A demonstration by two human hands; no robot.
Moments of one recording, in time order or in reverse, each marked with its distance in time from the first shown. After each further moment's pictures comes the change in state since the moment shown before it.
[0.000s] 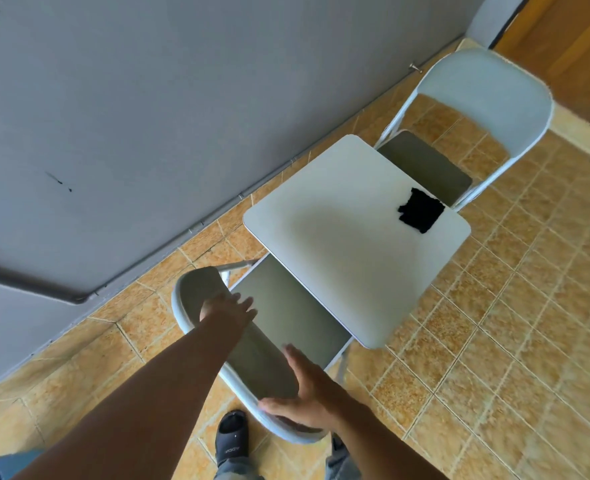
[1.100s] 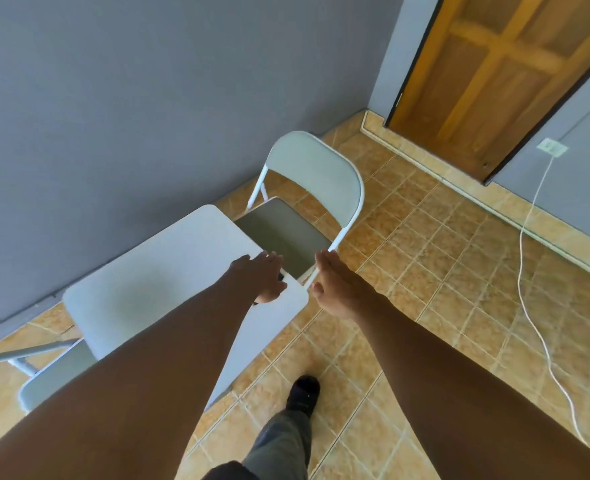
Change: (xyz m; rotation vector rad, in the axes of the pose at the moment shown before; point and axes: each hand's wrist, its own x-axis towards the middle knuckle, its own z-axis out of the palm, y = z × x) left_hand 0.167 0.332 -0.534 -0.369 0.382 -0.115; right_hand -0.107 0.330 -0.570 -0.455 0.462 -0.061
